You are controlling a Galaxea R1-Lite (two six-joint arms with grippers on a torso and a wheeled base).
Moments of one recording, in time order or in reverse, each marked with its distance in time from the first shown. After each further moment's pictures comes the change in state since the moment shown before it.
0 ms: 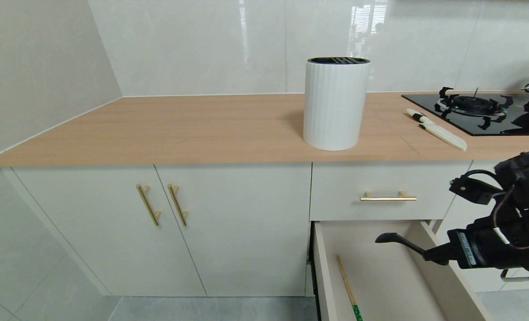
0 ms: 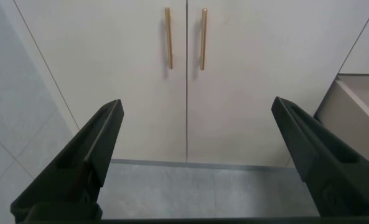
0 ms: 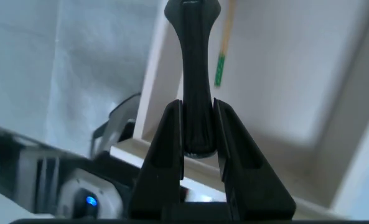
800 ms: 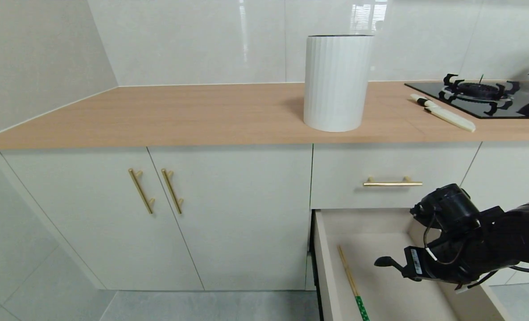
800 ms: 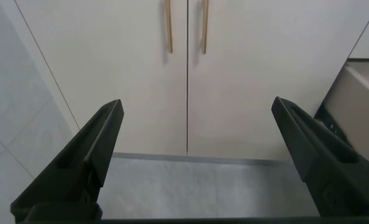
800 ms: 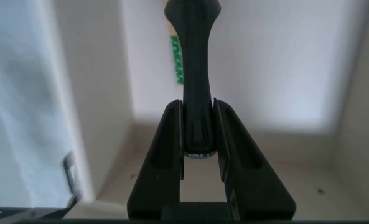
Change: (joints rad) left arm 0.000 0.000 0.000 0.001 0.001 0.000; right arm 0.065 0.311 0.038 -0.172 -0.212 0.186
